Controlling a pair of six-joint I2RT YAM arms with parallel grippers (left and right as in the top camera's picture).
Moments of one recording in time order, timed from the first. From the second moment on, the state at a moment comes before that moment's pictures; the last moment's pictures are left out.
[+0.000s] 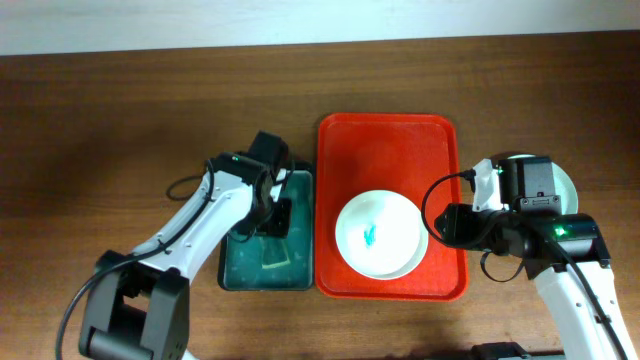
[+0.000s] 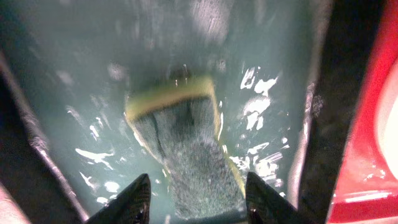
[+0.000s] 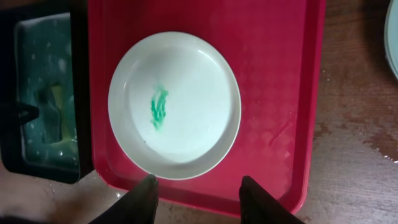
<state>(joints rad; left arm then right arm) -0.40 1.74 1.18 -0.98 0.08 -0.26 0.03 1.09 0.99 -1.06 -0.29 0.20</state>
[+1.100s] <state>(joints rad) -0.51 1.67 1.31 -0.91 0.05 -0.29 -0.06 1.64 0.89 -0.72 -0.40 0.11</state>
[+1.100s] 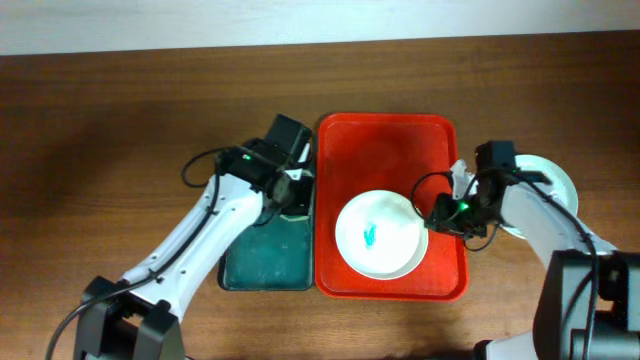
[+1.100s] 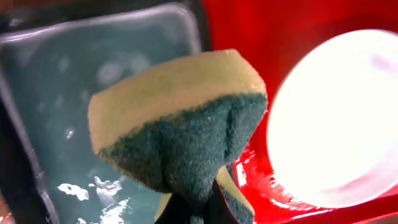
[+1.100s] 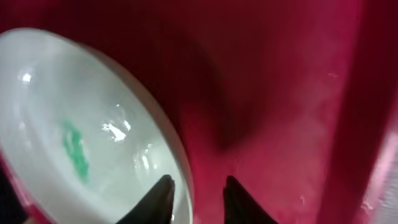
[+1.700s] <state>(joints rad) -0.73 1.98 1.32 -0.56 0.40 -0.33 0.12 1.64 0.85 -0.67 -0.20 0.34</state>
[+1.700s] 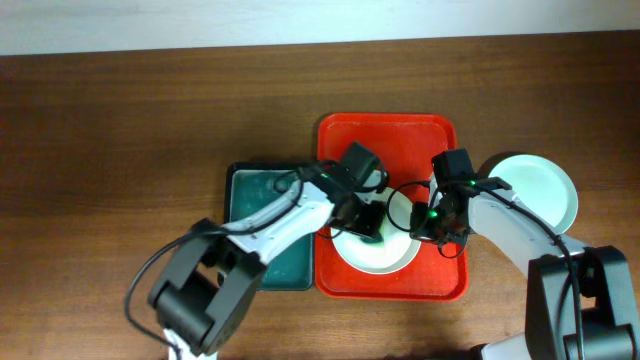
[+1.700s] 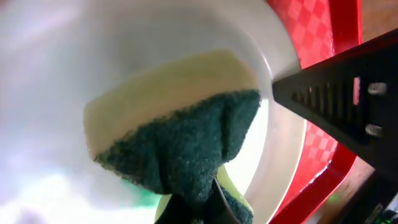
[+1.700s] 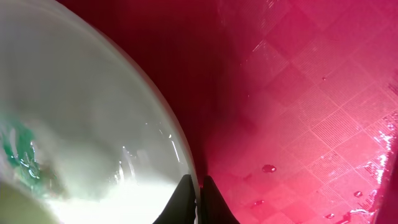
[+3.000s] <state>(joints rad) -0.73 2.15 1.55 -0.81 0.28 -0.40 0.13 1.64 0.86 -0.70 -0.18 0.36</state>
